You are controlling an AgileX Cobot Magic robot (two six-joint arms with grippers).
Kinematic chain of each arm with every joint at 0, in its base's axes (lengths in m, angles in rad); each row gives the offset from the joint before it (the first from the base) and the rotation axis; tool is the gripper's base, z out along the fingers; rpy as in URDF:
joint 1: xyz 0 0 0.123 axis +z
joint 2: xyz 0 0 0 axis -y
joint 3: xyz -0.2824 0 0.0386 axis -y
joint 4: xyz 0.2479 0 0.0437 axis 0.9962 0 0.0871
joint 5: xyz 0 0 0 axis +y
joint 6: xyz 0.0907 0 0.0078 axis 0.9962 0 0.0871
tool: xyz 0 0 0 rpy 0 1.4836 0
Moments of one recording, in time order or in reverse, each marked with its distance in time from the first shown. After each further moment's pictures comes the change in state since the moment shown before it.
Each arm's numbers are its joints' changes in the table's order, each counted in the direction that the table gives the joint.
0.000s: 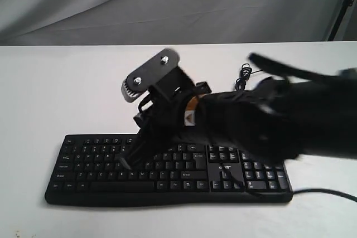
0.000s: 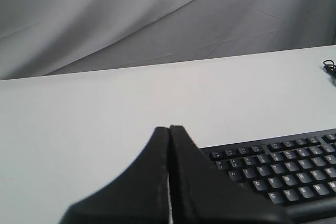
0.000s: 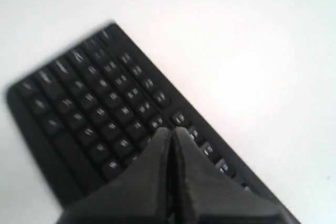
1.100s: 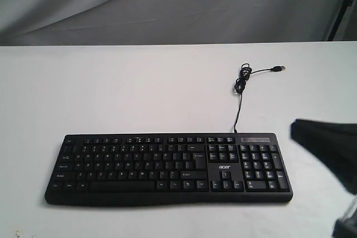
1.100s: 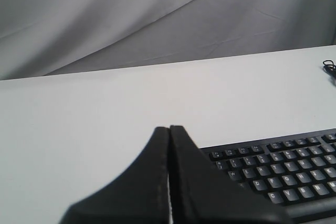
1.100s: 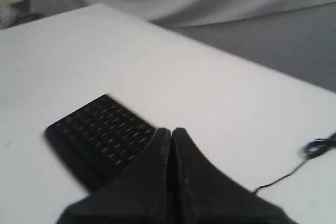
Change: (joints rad) left arm 0.000 0.000 0.000 0.000 0.000 0.000; right arm -0.177 1.126 -0.613 0.007 0.084 0.034
